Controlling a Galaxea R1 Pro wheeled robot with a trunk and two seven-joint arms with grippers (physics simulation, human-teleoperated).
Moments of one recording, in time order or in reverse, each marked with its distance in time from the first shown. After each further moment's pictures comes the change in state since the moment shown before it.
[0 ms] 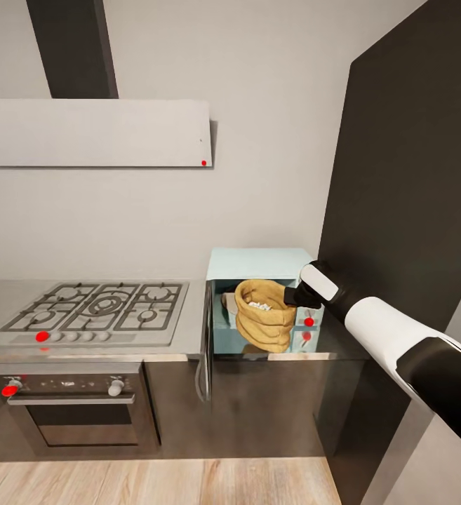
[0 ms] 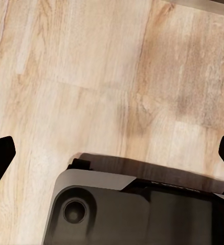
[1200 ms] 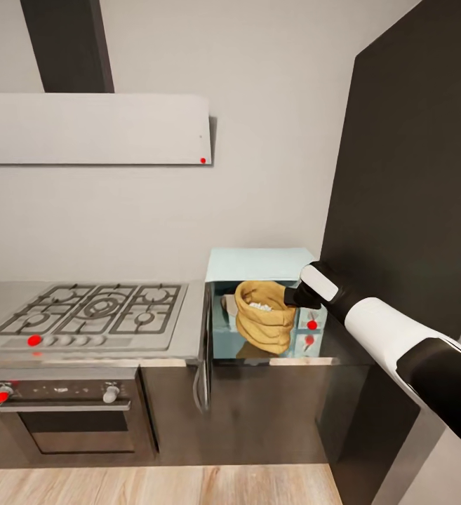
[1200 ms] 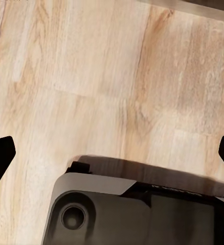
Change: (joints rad) left arm 0.000 0.000 -0.002 -0.001 -0.001 0.000 0.000; right arm 0.003 0.000 0.001 0.000 0.001 -0.005 0.001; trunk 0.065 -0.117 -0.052
